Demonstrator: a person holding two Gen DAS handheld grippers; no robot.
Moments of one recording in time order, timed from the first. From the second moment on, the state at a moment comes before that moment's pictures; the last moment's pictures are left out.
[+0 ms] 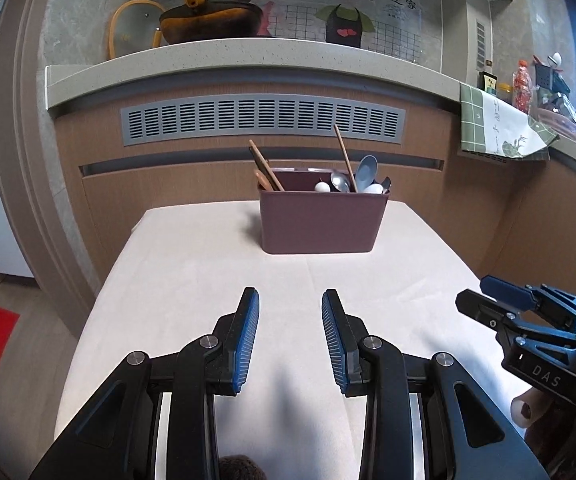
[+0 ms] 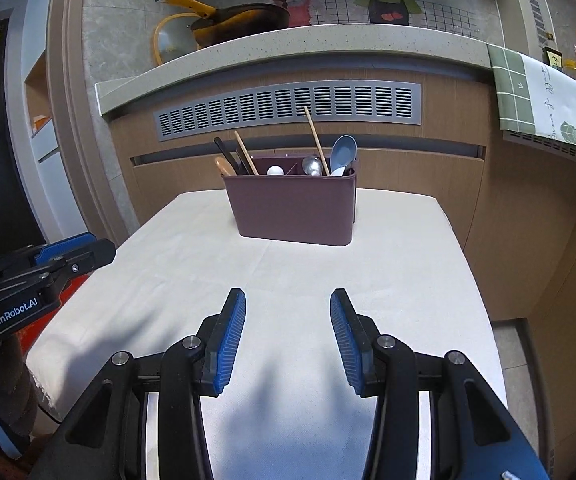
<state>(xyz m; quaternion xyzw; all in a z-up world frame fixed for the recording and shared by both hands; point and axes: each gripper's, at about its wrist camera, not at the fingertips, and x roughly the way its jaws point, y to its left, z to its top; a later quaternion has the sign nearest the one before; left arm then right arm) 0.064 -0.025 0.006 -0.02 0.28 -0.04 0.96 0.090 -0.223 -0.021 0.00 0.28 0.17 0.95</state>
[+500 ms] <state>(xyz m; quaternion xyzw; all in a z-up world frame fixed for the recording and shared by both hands) 0.067 -0.025 0.002 -0.02 0.28 -0.04 0.96 0.091 -0.222 -0.021 -0.01 0.28 0.17 0.94</state>
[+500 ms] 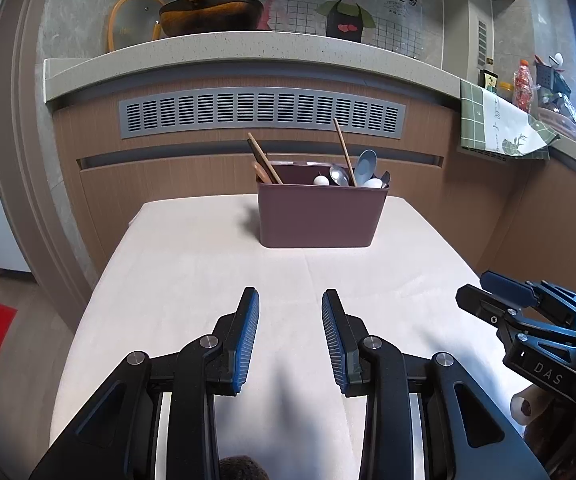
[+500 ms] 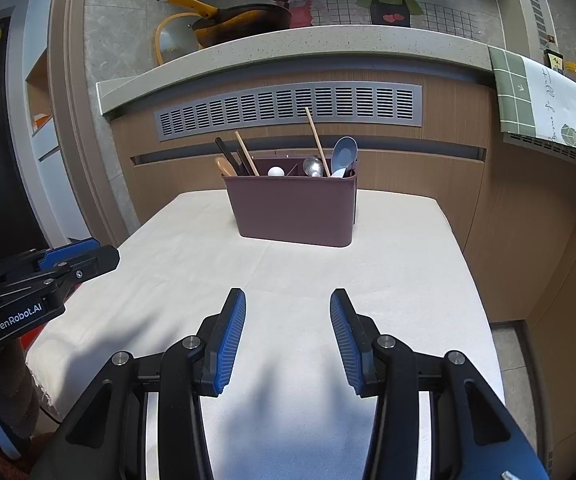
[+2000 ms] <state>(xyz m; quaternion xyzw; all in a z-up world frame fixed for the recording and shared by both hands) 0.064 -0.027 -0.007 -0.02 0.30 -0.05 0.95 0.095 -0.228 -0.020 0.00 0.27 0.16 0.95</state>
